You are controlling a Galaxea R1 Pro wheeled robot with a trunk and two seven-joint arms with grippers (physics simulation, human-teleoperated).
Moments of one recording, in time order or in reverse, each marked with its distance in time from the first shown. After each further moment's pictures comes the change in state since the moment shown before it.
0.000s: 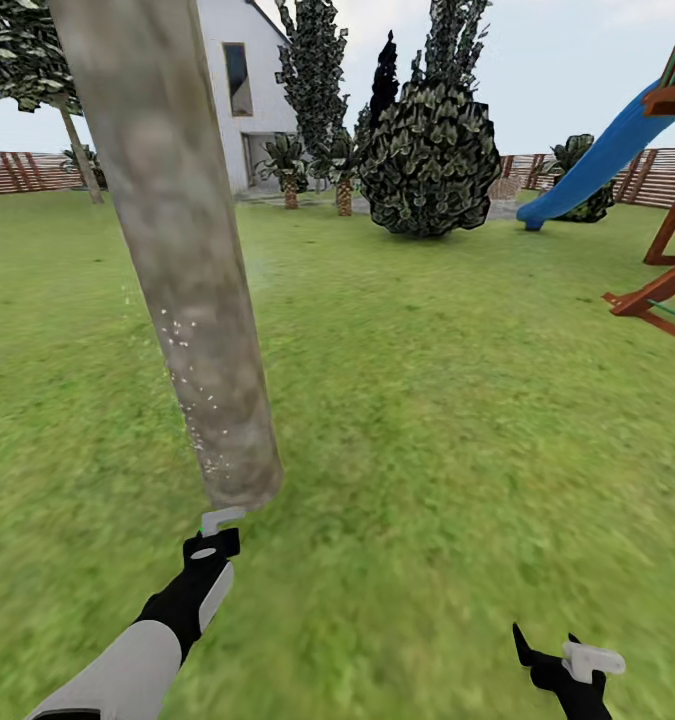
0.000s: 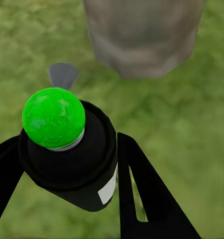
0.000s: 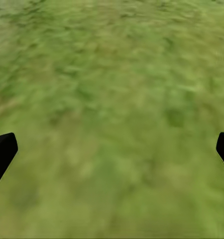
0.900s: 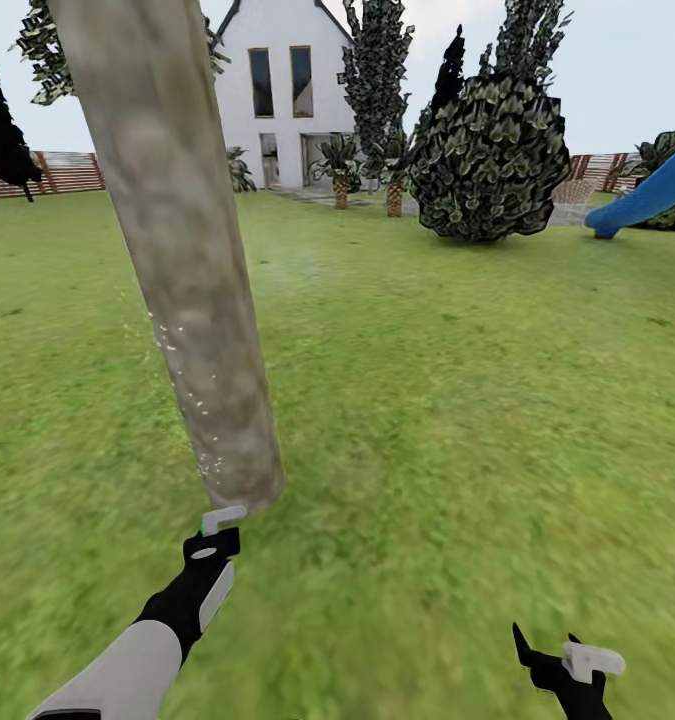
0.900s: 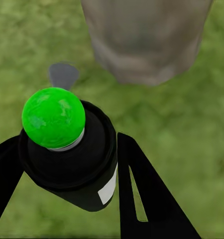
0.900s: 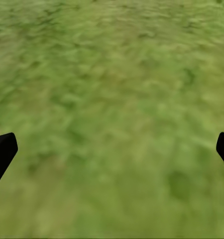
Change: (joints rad) left arm 0.000 -0.001 0.000 -0.002 -0.006 -0.001 0.000; right arm 0.000 0.000 0.000 0.000 0.000 0.000 0.000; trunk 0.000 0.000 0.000
